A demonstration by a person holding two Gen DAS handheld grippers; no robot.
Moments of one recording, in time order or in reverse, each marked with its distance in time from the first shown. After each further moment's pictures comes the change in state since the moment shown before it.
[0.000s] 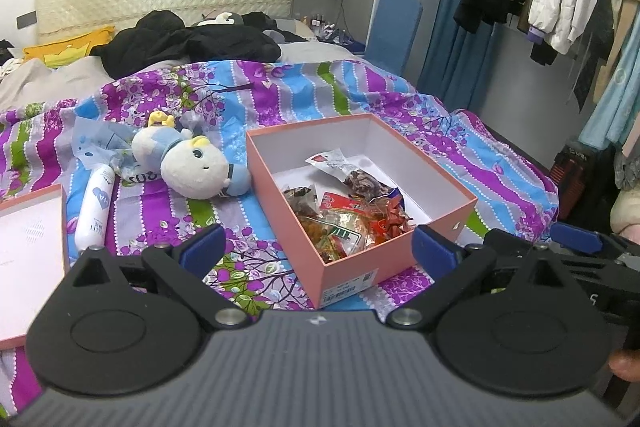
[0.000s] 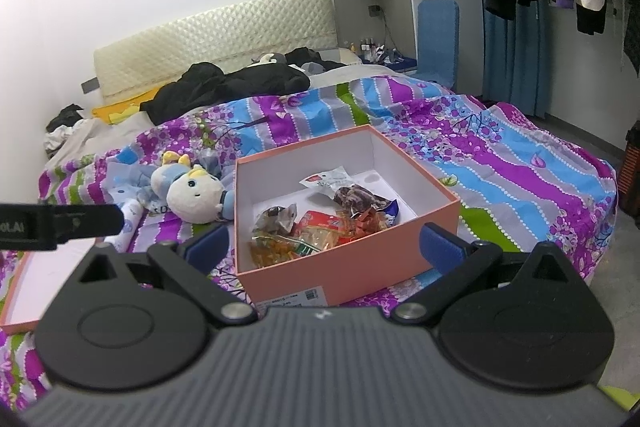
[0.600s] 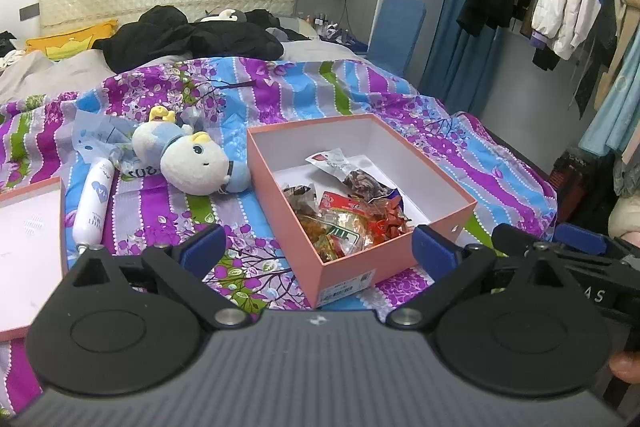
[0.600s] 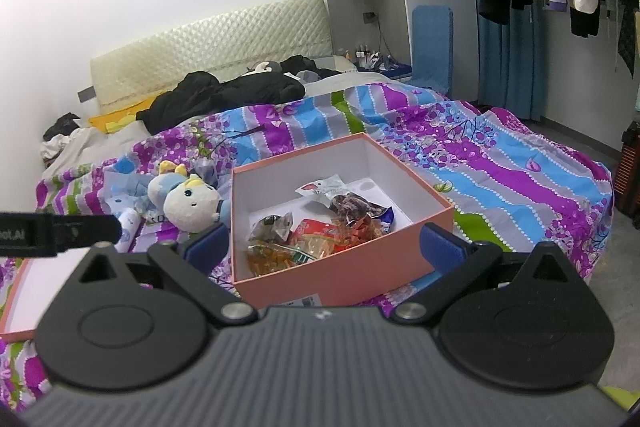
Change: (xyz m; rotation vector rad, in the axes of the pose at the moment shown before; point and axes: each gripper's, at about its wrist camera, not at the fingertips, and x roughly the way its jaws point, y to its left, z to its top) left arm 0.002 -0.001 0.002 -0.023 0.006 0.003; right arm -0.003 -0.003 0.004 0.007 -0.025 -0.011
